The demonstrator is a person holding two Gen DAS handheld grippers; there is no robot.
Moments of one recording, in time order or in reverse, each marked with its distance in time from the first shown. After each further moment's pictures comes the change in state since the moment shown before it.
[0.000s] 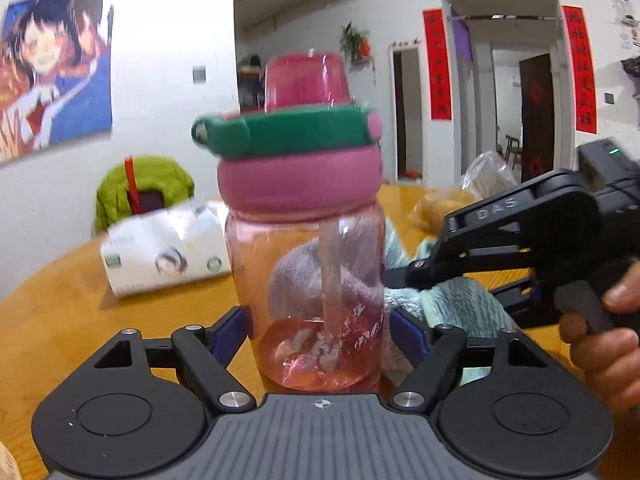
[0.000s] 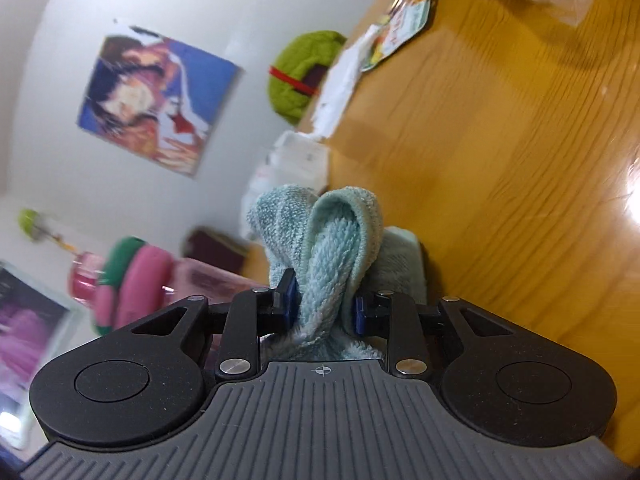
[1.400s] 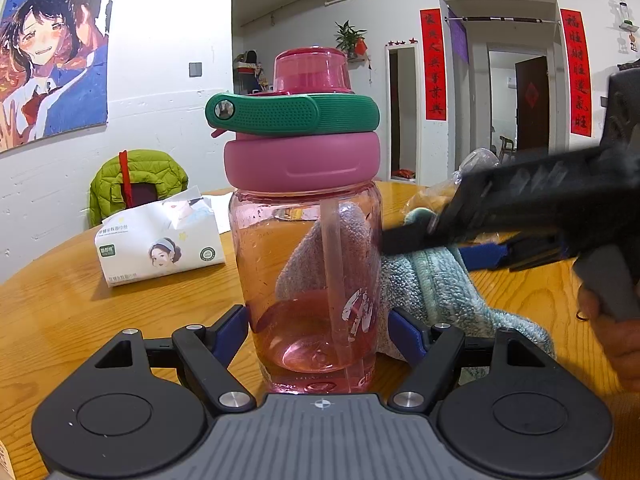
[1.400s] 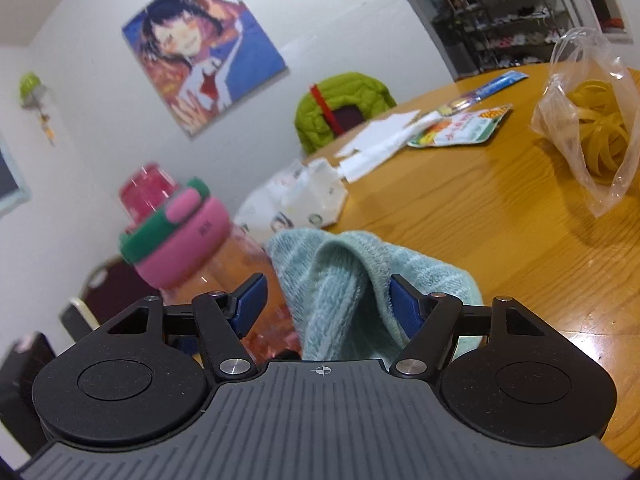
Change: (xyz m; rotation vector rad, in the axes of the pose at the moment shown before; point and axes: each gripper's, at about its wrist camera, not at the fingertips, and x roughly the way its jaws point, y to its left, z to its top) left arm -0.011 -0.004 -0.009 -0.008 -0.016 -0.023; right arm -0.025 0.059 -0.018 -0.464 -0.074 -0.155
